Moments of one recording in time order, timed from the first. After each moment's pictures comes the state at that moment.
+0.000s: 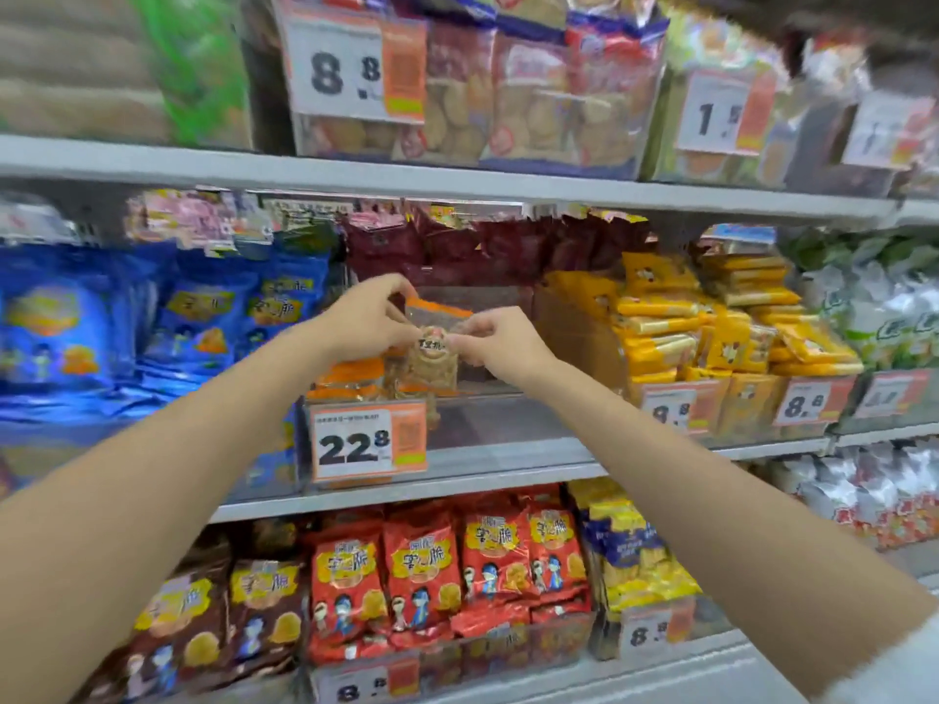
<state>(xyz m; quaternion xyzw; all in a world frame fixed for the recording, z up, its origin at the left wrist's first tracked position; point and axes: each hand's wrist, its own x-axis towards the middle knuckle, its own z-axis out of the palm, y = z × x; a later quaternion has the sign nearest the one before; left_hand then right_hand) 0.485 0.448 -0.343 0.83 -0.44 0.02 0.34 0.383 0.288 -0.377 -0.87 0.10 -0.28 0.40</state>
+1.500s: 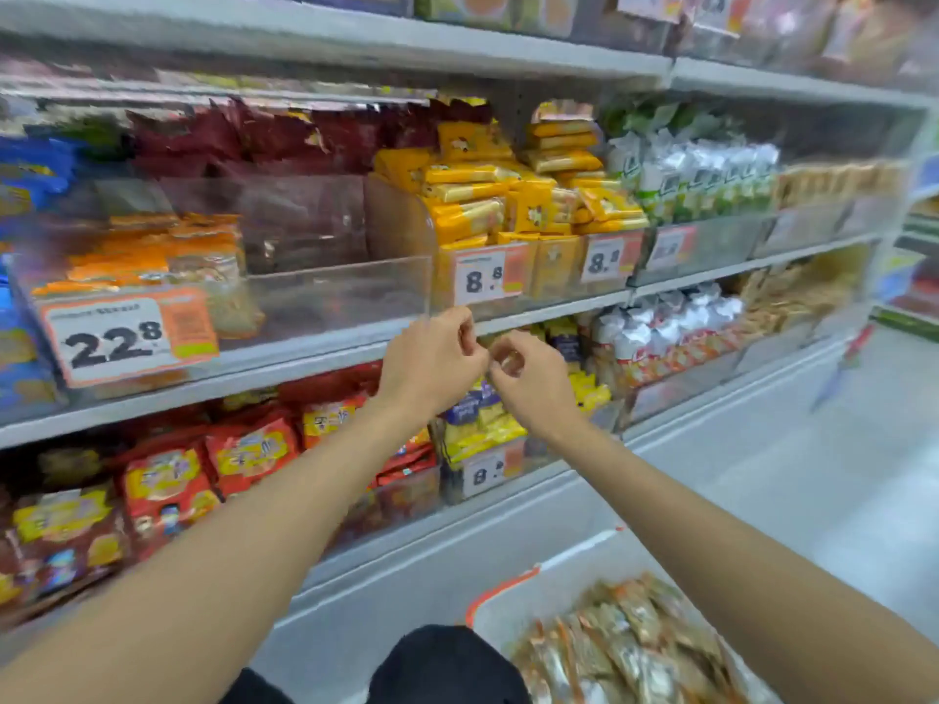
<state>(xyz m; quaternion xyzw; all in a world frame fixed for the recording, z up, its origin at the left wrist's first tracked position) 0.260 0.314 -0.489 0.77 -0.52 0.10 0.36 0.157 0.221 -0.534 -0.84 0.28 -0.41 0.23</state>
